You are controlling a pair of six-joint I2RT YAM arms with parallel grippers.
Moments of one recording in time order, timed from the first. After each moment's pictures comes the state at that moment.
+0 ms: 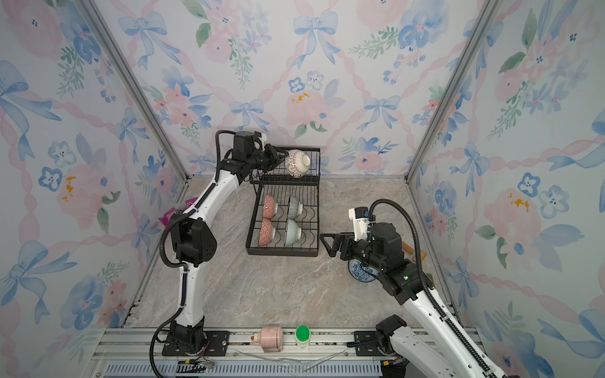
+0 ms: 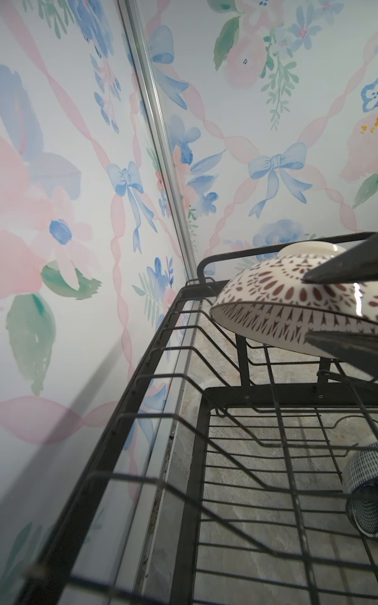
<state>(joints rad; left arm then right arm) -0.31 2.26 2.28 -0.40 0.51 -0.92 0.47 0.79 0.80 -0.40 -0.31 0.53</state>
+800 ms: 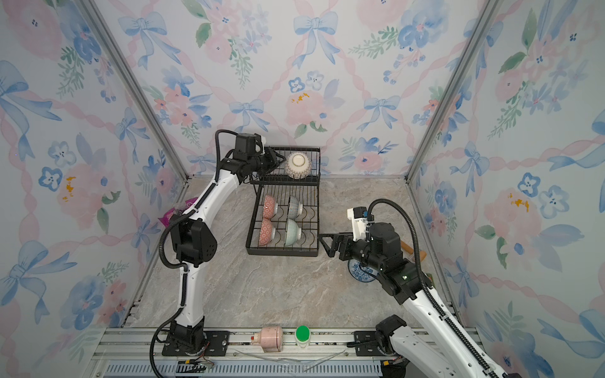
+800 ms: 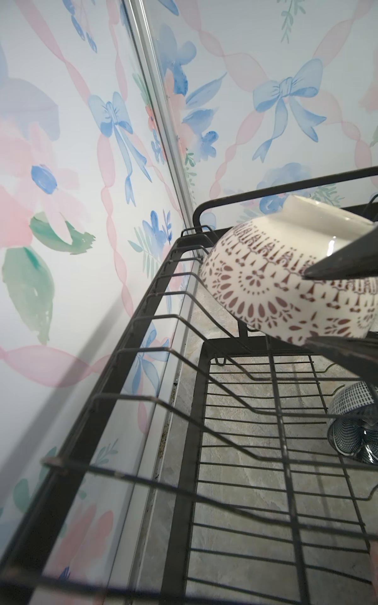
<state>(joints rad) -0.32 2.25 2.30 -0.53 0.41 -0.78 0.48 0.79 0.80 -0.39 -0.31 0.53</state>
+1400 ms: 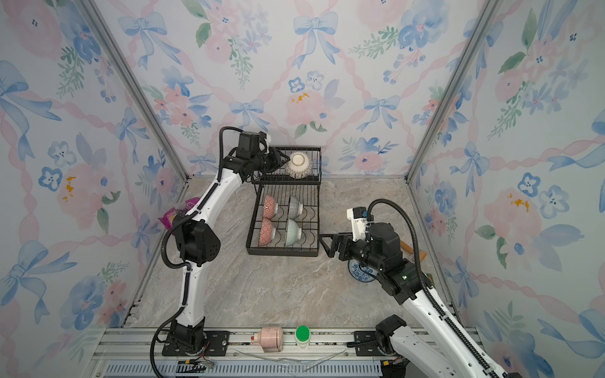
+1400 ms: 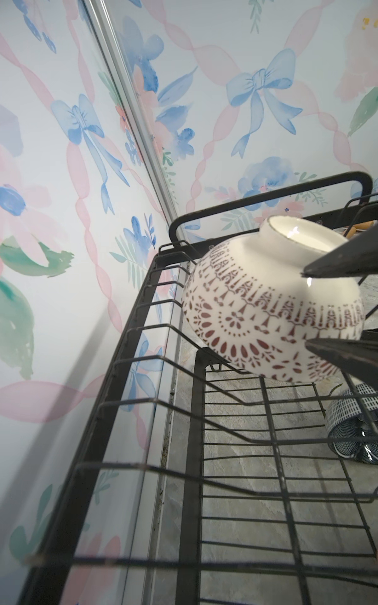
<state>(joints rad) -0.34 2.28 2.40 -0.61 0.42 -0.70 0.49 0.79 0.80 -0.39 -0.31 0.53</state>
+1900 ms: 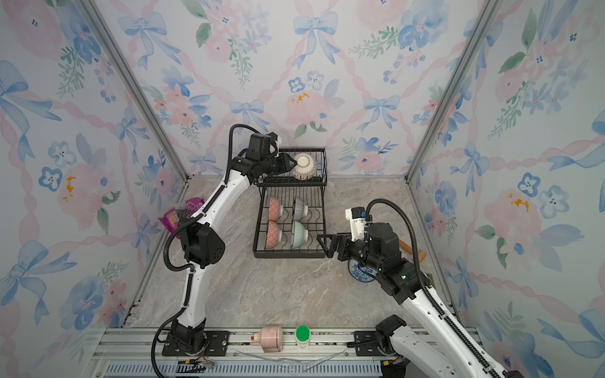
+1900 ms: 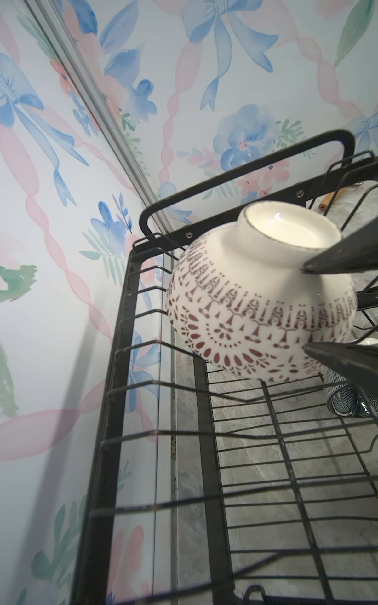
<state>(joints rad) -0.43 2.29 2.43 -0.68 0.26 -0.51 0.50 0.80 0.80 -0.38 -0.31 0.54</state>
